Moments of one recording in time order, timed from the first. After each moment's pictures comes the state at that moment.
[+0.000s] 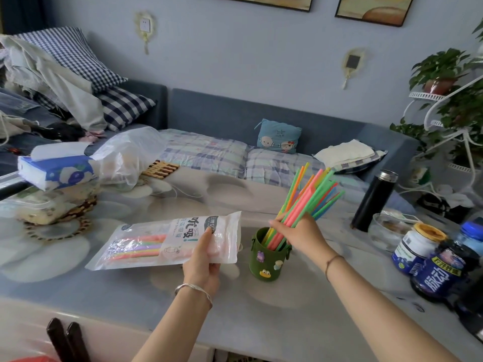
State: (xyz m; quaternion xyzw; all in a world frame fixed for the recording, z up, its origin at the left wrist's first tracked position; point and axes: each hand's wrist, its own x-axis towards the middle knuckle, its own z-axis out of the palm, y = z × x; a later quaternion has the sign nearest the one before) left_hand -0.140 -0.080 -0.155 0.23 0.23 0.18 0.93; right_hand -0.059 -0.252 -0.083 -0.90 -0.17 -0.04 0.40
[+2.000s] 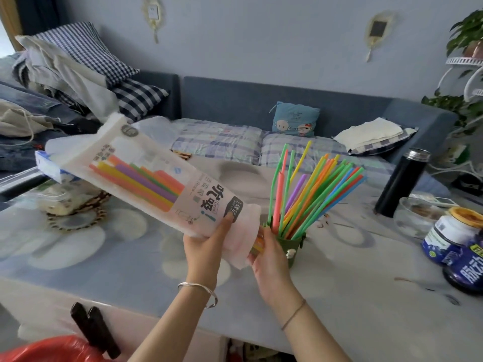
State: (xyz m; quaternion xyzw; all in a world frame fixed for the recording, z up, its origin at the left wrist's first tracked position) left_hand -0.165 -0.089 -0.132 0.50 0.19 0.34 0.77; right_hand -0.123 -0.181 -0.142 -0.50 0.02 0.18 0.85
